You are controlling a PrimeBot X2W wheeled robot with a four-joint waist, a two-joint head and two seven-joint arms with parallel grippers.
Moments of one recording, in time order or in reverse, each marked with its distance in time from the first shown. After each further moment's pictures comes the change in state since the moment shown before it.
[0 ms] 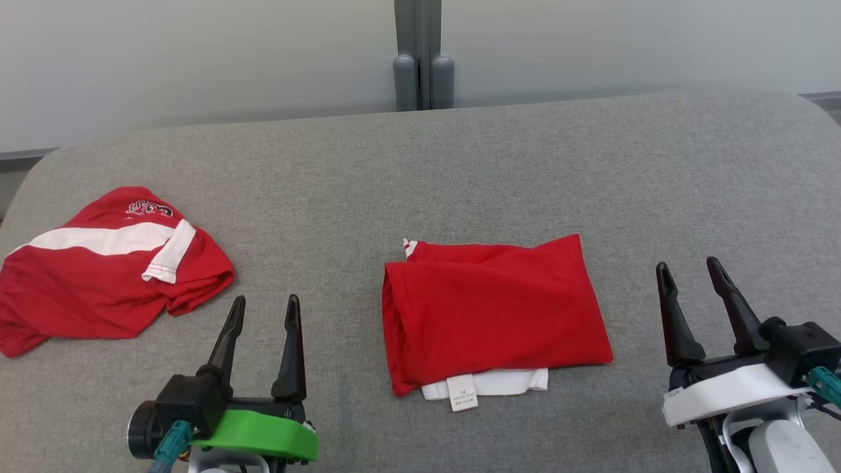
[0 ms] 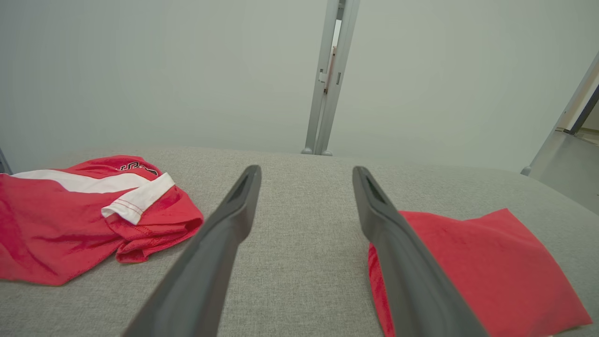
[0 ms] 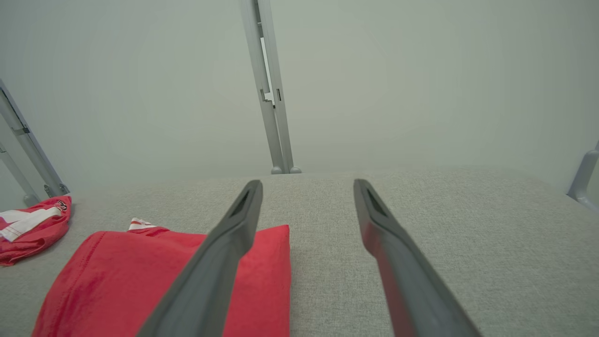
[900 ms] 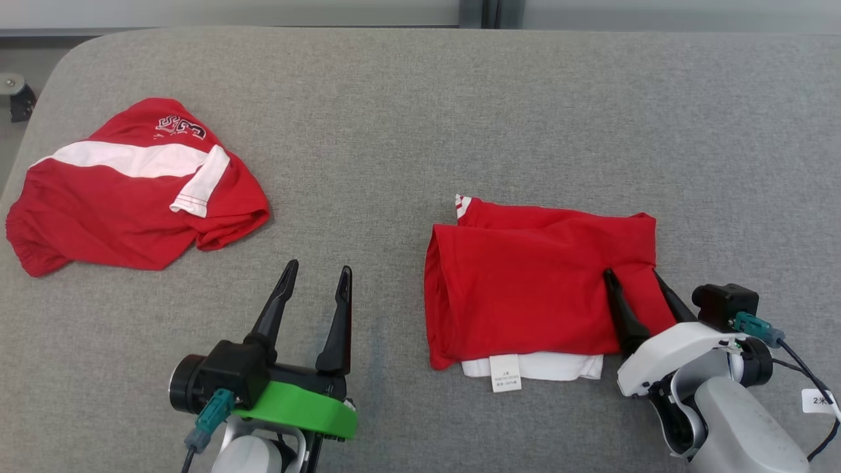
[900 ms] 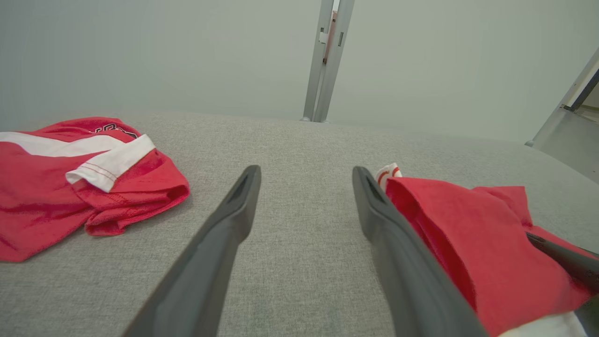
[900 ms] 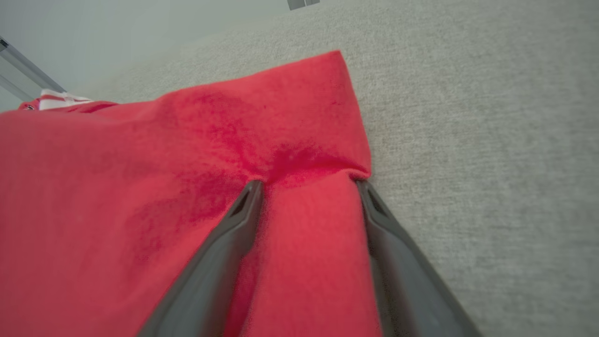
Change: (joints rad) left arm -0.094 0.000 -0.120 0.006 -0.004 -0.019 0.000; right arm -0.278 0.008 0.167 0.515 0.199 0.000 0.038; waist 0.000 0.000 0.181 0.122
